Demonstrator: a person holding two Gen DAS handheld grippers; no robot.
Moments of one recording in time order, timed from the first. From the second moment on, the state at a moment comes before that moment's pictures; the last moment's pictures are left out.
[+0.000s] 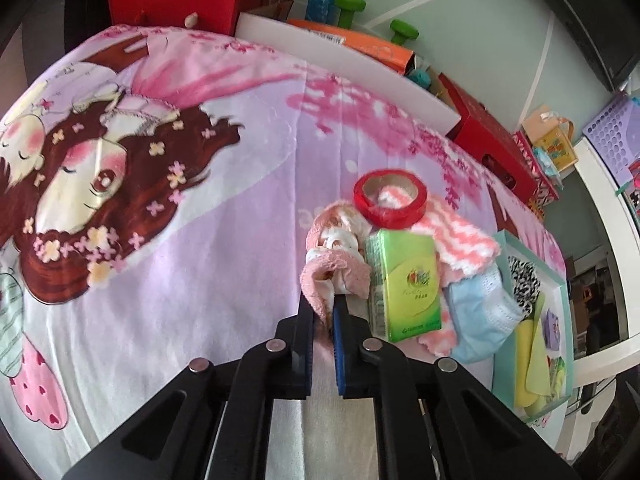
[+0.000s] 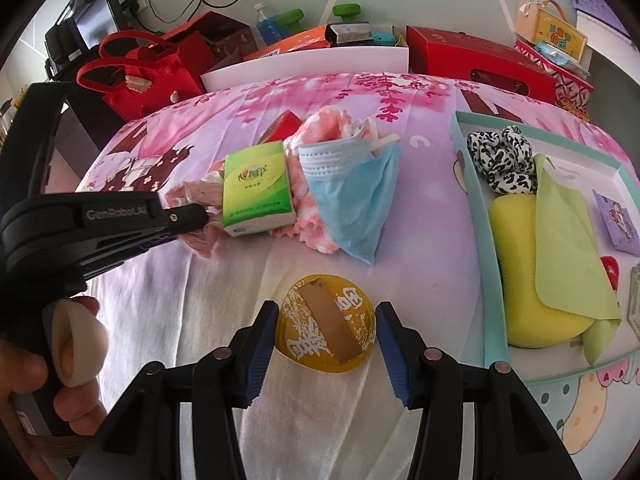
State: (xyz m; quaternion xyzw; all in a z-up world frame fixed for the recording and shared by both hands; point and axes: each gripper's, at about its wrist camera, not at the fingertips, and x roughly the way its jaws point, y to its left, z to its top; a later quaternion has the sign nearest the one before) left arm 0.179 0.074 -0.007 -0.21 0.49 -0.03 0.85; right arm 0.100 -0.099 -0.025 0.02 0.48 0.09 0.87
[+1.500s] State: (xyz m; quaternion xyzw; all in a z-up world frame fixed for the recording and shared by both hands) left arm 0.172 -0.078 0.130 -0.11 0.35 -0.20 0.91; right arm 0.117 -0.258 0.075 0.10 0.36 -0.11 0.92
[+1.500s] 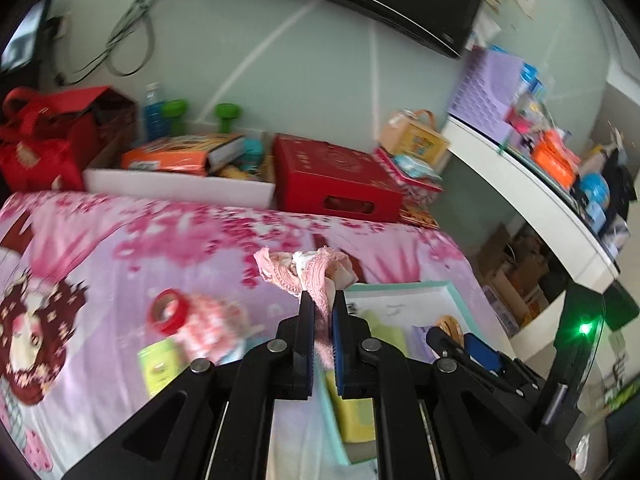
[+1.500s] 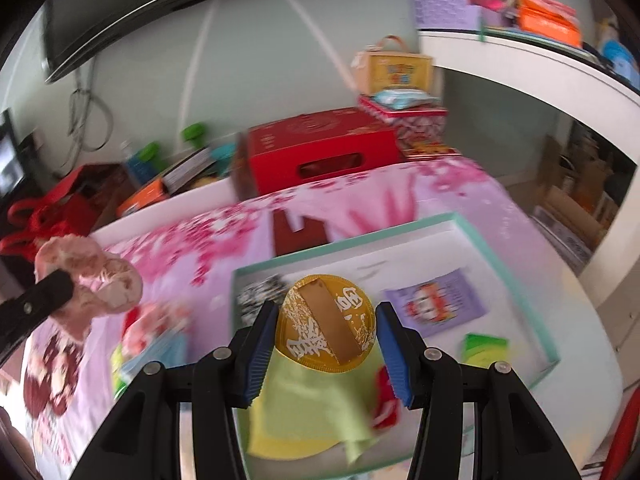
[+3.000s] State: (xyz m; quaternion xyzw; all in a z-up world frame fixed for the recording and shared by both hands) left arm 0.234 -0.224 0.034 -0.03 0.44 -0.27 0.86; right arm 0.129 -0.378 0.021 0.14 0.39 -0.25 0.87
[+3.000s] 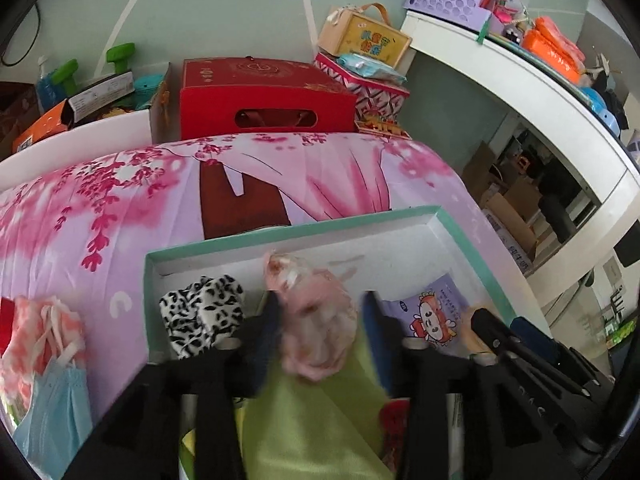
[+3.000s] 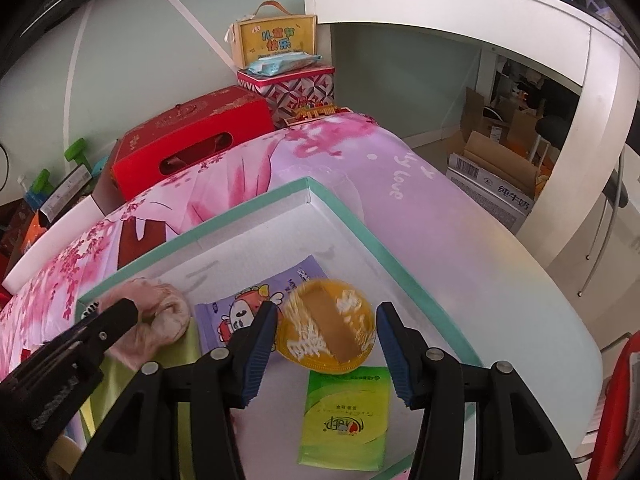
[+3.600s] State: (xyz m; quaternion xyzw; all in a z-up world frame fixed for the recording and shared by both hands) left arm 0.224 -0.181 0.038 -0.03 0.46 -0.18 0.87; right arm 0.132 -0.373 0.014 0.09 0.43 -0.27 0.86
